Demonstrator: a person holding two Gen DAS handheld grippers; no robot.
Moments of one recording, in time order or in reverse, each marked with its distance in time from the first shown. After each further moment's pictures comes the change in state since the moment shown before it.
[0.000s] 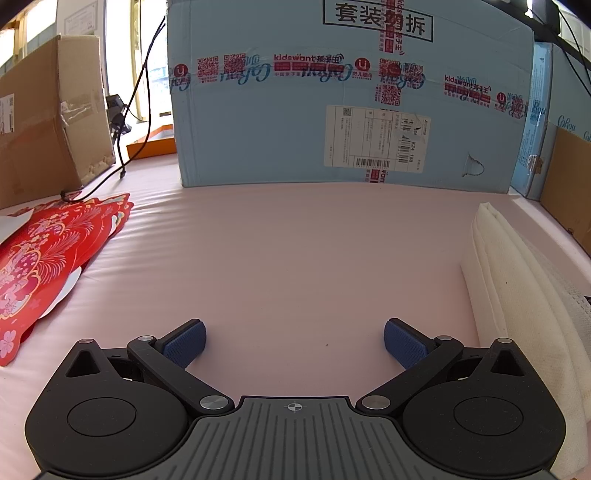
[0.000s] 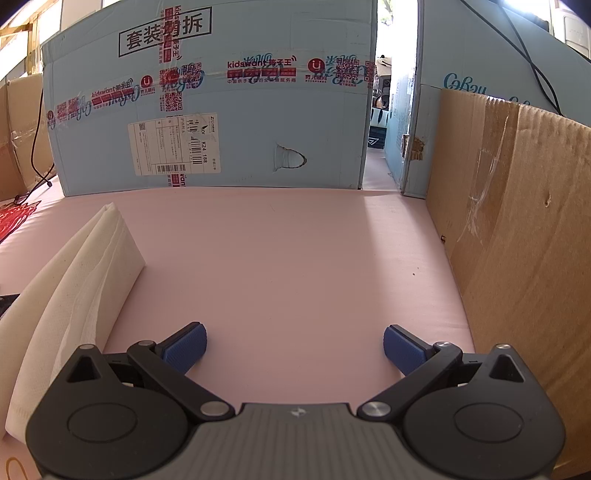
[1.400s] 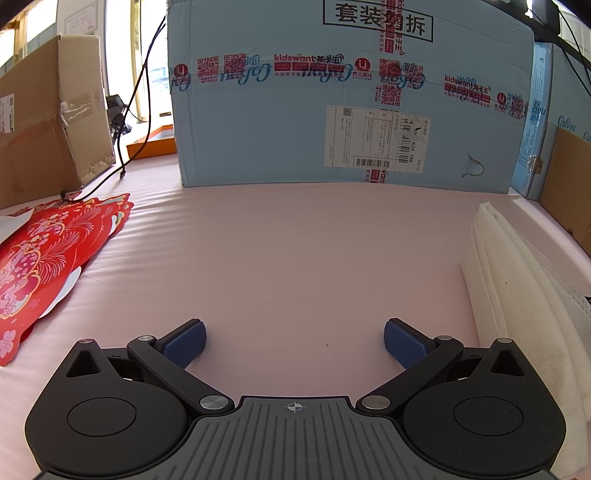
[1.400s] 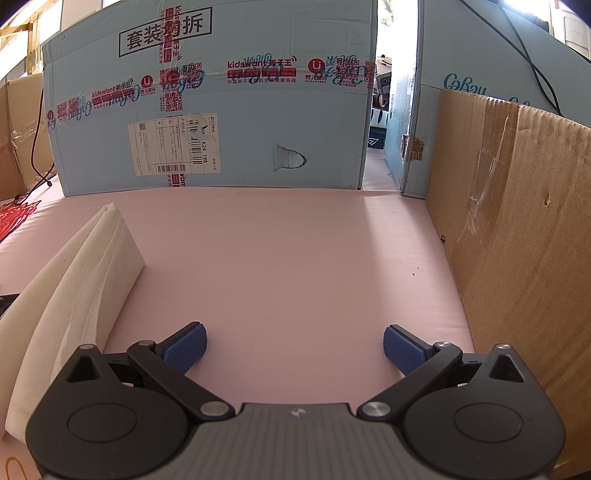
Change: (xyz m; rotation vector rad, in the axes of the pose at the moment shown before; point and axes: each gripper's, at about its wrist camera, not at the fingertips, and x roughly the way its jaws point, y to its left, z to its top) left arm 0.000 0.000 -0.001 -0.001 0.000 0.000; right arm -0.001 -0.001 0.002 0.001 -0.001 0.001
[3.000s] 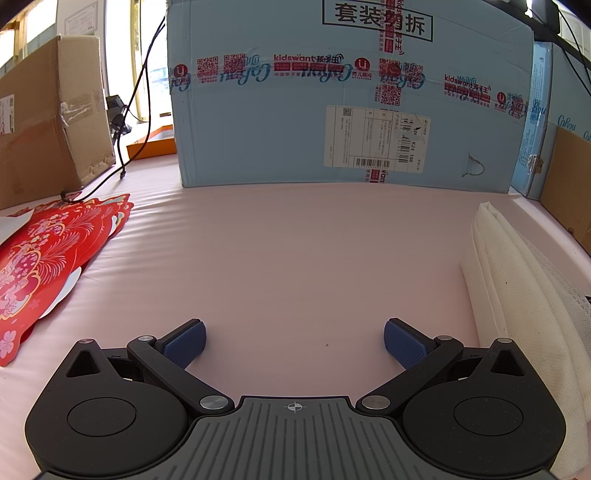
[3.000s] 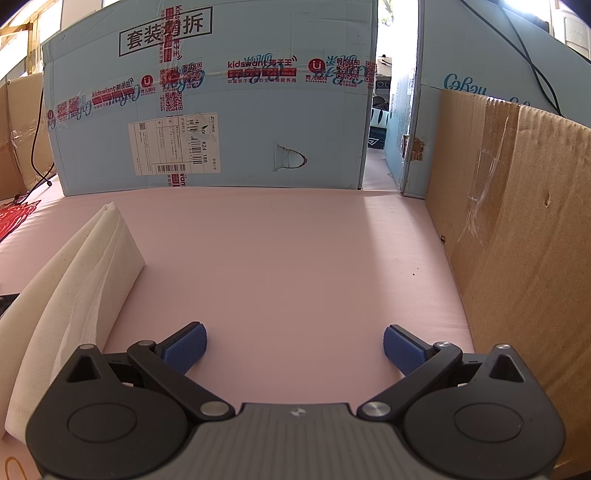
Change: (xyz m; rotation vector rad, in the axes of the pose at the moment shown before) left arm 0.000 0.002 0.000 0.001 0.000 0.000; right arm 0.001 -0.003 0.000 0.000 0.000 0.000
